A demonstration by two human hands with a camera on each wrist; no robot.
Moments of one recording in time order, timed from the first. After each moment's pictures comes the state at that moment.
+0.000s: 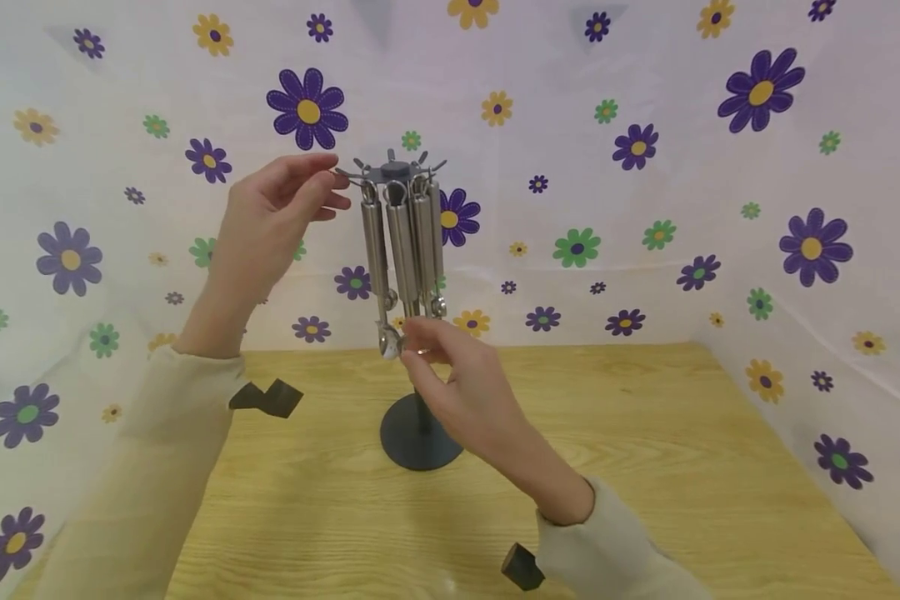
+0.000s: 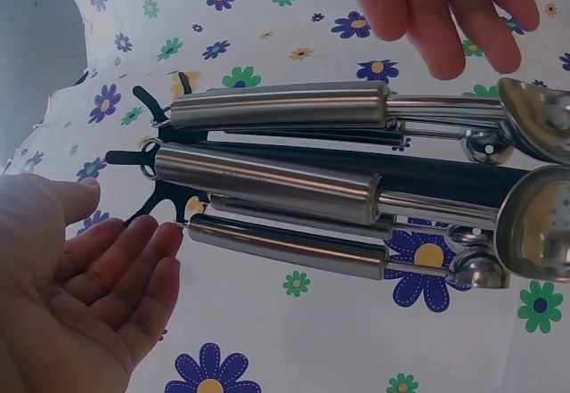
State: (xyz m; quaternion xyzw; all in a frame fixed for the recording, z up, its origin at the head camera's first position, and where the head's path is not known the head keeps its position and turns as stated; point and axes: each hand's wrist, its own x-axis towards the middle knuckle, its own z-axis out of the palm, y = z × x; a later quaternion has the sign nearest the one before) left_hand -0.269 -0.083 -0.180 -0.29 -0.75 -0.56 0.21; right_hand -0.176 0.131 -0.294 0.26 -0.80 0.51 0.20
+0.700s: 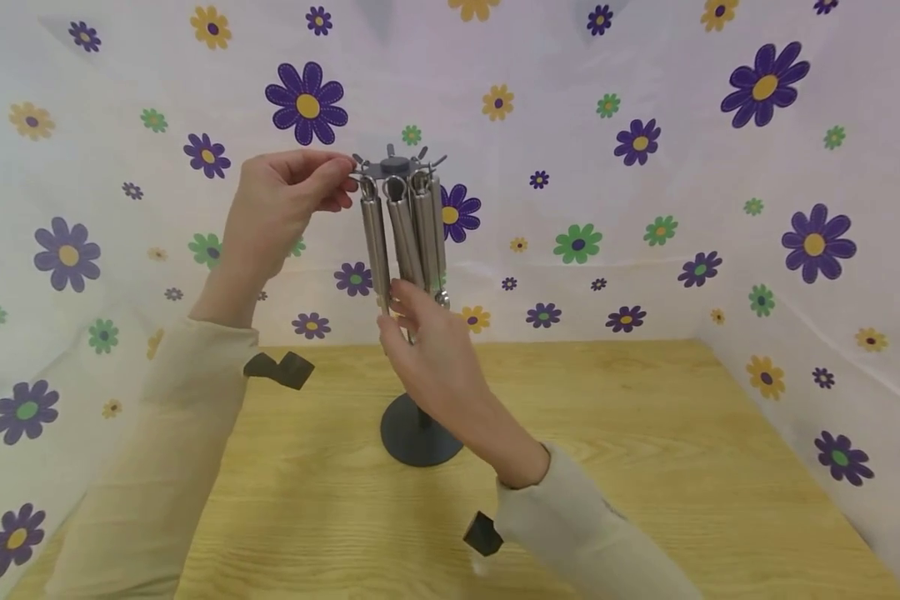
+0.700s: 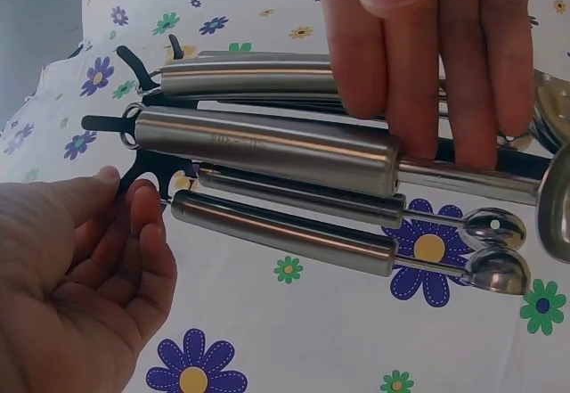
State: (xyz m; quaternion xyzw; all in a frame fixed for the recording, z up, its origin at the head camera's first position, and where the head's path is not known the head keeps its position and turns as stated) left_hand -0.291 -0.075 -0.173 -0.25 -0.73 -0.61 0.17; right_hand -0.197 0.102 -0.280 0.22 -0.79 0.54 0.19
